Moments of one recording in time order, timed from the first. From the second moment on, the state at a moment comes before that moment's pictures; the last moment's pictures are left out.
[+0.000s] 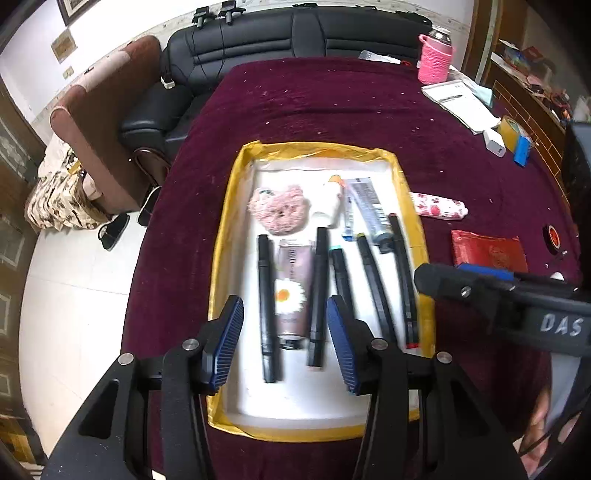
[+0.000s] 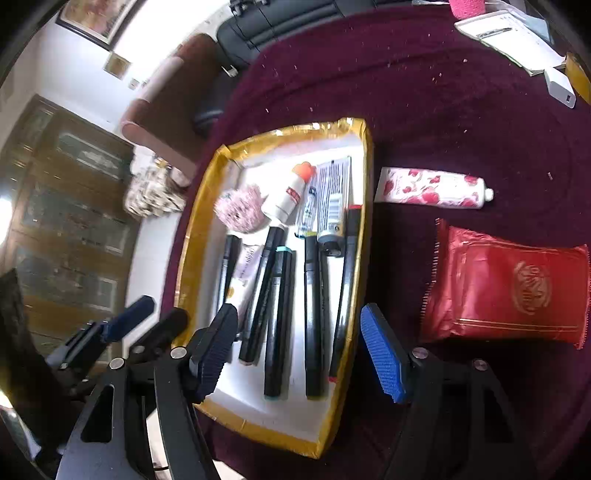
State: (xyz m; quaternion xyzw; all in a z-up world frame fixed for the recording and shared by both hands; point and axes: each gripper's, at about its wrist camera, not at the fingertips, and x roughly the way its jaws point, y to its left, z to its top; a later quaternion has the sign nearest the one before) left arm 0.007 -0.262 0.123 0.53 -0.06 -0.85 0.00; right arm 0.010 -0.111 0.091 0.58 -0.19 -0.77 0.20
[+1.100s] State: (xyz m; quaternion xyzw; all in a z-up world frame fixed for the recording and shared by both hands) left arm 0.021 -0.066 0.089 0.57 -0.08 -0.81 -0.06; right arm 0.034 0.168 0.078 0.55 -0.27 -0.79 0.08
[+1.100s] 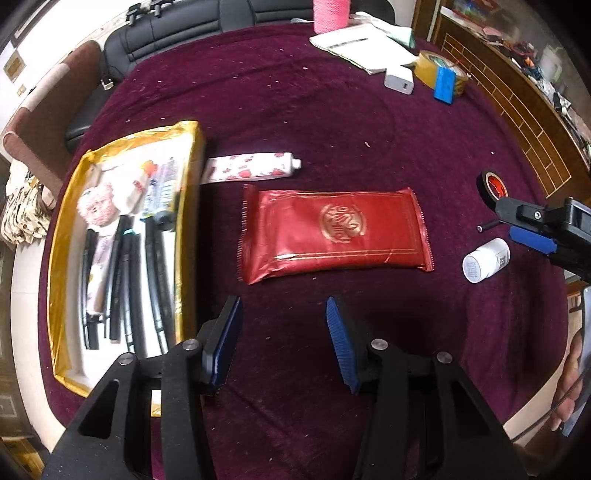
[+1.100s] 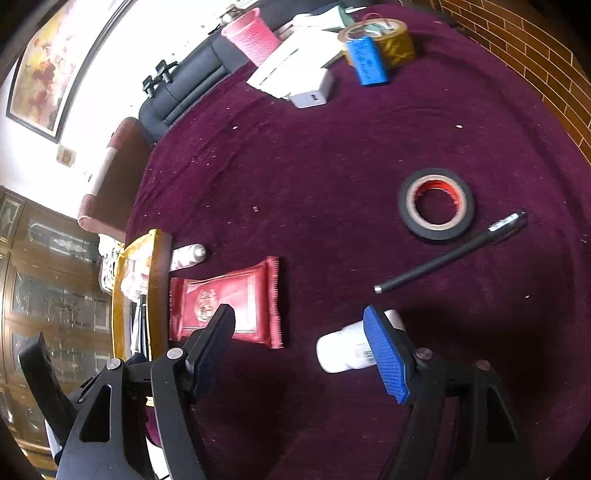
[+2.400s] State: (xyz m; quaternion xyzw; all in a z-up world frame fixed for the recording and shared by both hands) left arm -0.135 -0.041 0.034 0.59 -0.03 -0.81 -0.04; right arm 0.051 0.277 0.050 0.54 -0.32 -0.78 0.00
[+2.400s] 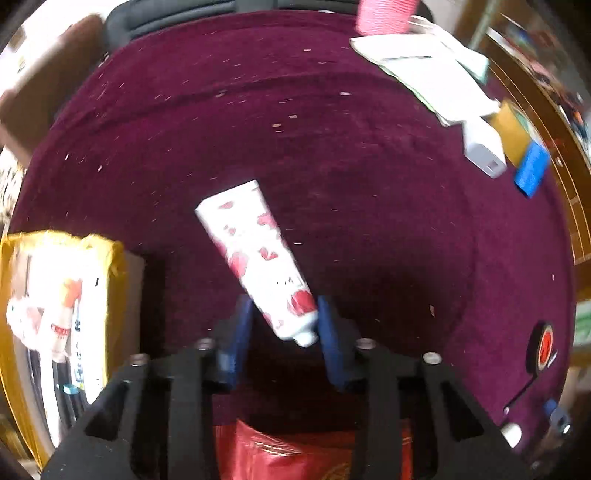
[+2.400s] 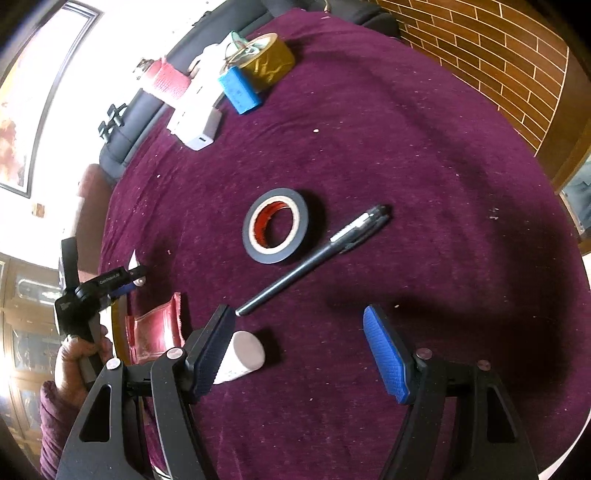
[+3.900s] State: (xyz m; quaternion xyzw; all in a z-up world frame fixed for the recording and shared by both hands) left arm -0.101 0.021 0.036 0.58 -0.07 -0.79 -0.16; right arm -0.053 0.237 0.041 0.58 -0.09 -0.81 0.04
